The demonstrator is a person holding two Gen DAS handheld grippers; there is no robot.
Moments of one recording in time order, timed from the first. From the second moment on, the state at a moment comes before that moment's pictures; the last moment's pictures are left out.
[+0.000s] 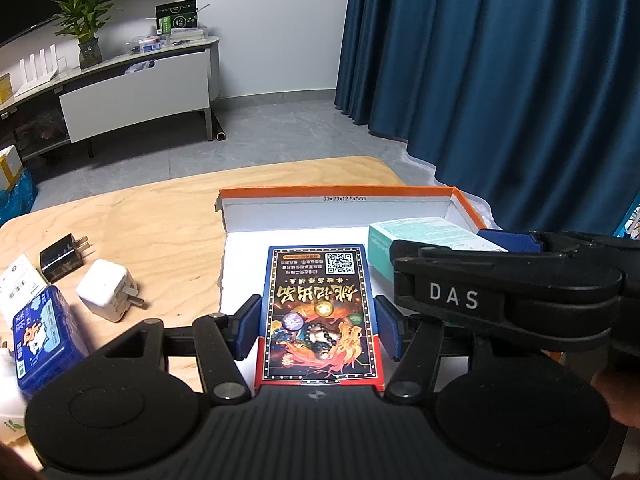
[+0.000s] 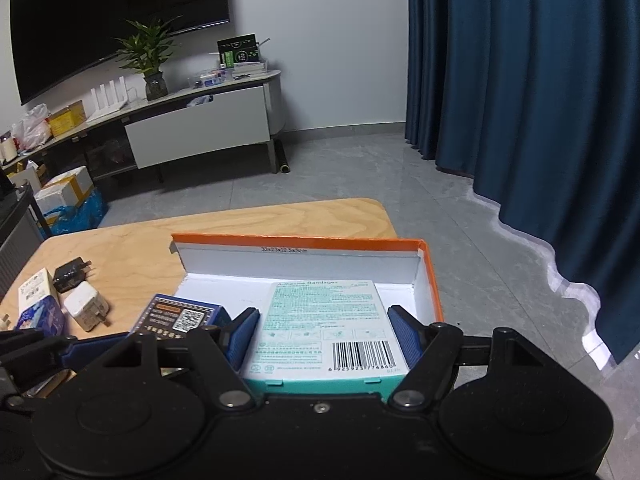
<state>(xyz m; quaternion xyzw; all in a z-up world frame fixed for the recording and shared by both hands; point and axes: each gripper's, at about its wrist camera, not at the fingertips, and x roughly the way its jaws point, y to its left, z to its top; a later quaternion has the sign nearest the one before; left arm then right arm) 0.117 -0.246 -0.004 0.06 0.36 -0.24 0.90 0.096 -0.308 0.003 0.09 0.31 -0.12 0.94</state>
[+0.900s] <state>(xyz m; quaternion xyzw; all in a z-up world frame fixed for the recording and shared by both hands) 0.110 -0.243 0.022 0.05 0.35 -0.25 0.90 0.071 -0.314 0.033 0.10 0.25 -0.14 0.95</state>
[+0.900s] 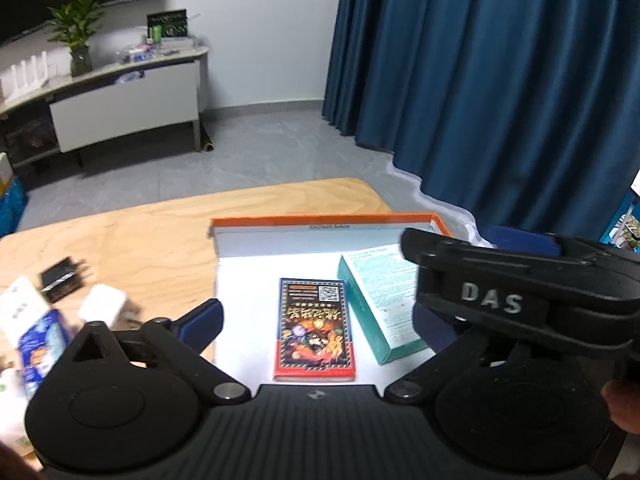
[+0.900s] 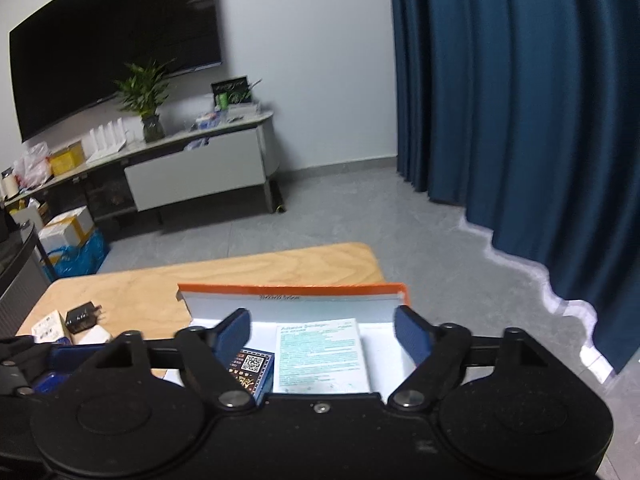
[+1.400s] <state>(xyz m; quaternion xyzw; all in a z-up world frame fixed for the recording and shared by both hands) 0.053 -0.195 0.032 0.05 0.35 -0.20 0.91 -0.006 -0.274 0.044 0.13 0.25 -0.15 0.95</state>
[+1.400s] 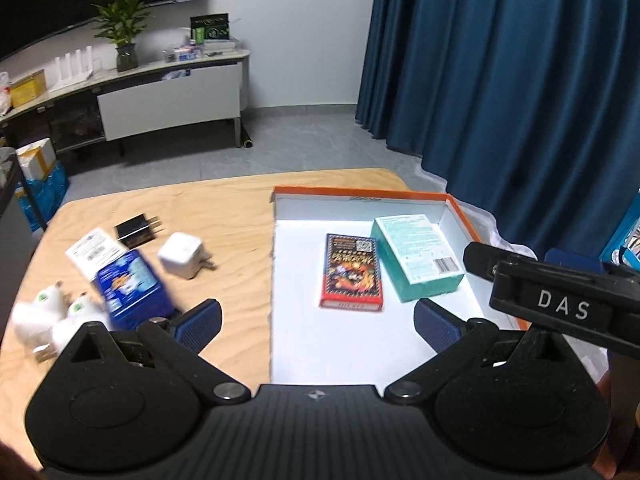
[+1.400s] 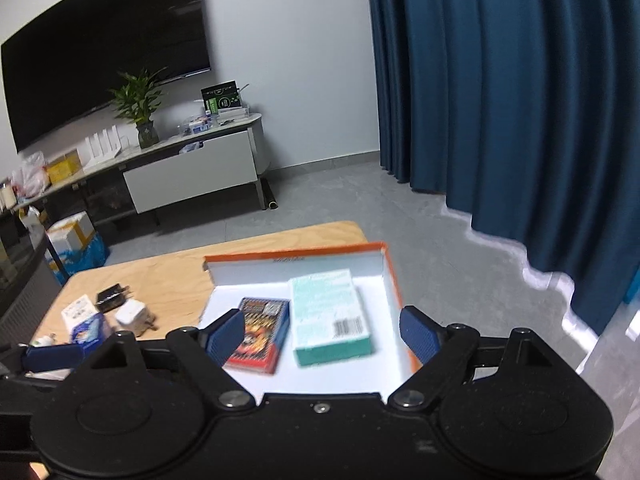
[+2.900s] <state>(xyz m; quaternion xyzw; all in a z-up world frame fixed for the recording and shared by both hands) 0.023 -0.020 -0.009 0.01 0.36 -0.10 0.93 -0.011 -0.135 0.009 0.08 0.31 -0.02 0.95</state>
